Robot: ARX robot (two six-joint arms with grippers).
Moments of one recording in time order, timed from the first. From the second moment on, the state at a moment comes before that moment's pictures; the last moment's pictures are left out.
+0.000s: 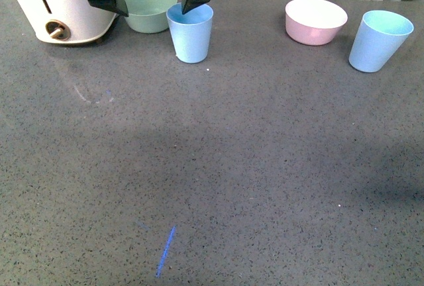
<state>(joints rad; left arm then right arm) -0.36 2.43 2.05 -0.58 -0.26 -0.42 0.00 0.00 0.02 0.00 0.00 -0.01</state>
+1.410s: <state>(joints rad) -0.56 2.32 1.97 -0.65 -0.15 -0.60 0.00 0.00 0.02 0.00 0.00 -0.01</state>
